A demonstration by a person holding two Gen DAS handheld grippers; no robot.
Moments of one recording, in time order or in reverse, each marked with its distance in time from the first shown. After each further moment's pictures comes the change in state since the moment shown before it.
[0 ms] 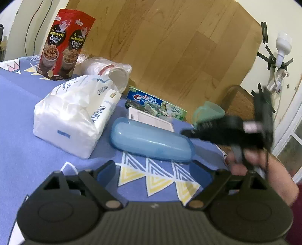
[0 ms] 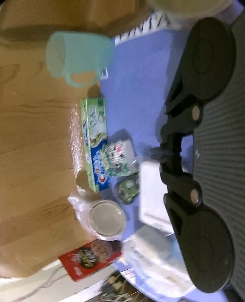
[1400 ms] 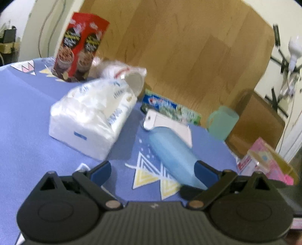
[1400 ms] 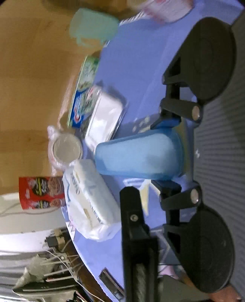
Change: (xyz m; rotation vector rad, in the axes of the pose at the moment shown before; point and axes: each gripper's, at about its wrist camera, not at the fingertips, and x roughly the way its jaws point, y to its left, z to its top) left arm 0.002 0.002 0.005 -0.017 0.005 0.095; right arm -0.050 0.059 -0.079 -0.317 0.003 0.089
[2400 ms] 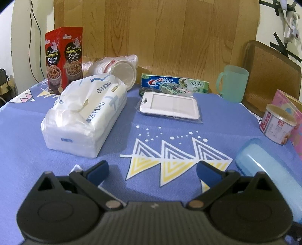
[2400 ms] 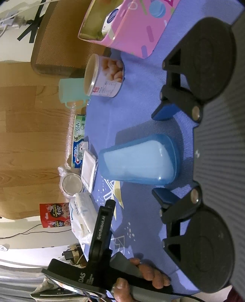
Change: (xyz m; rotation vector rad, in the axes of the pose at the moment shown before) left arm 0.020 -0.049 -0.014 0.277 0.088 0.211; right arm -0.101 -0.018 -0.098 0.100 -0.141 -0.148
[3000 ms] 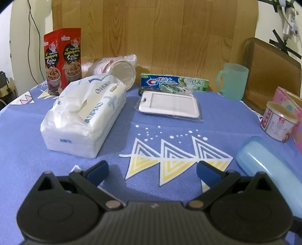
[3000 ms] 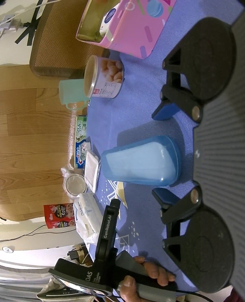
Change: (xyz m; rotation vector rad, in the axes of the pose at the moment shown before) left arm 0.001 -0.002 0.001 0.020 0.005 0.003; right arm -0.003 -0.003 -0.001 0.026 -0.014 0.009
